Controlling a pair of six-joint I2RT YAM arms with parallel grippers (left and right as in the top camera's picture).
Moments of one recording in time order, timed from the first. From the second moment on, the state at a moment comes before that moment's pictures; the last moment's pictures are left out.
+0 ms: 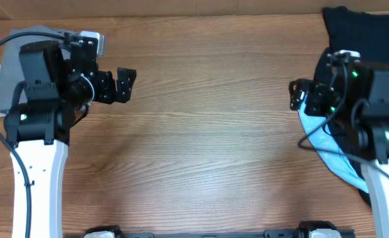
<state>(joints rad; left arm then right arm) 0.07 1.32 1.41 -0.82 0.41 0.07 0.00 1.19 1.30 -0.91 -0.15 0.14</state>
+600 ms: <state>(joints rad) 0.04 1.46 1.42 -0.78 0.36 0.04 -0.05 1.45 1.30 -0.92 -0.15 0.15</state>
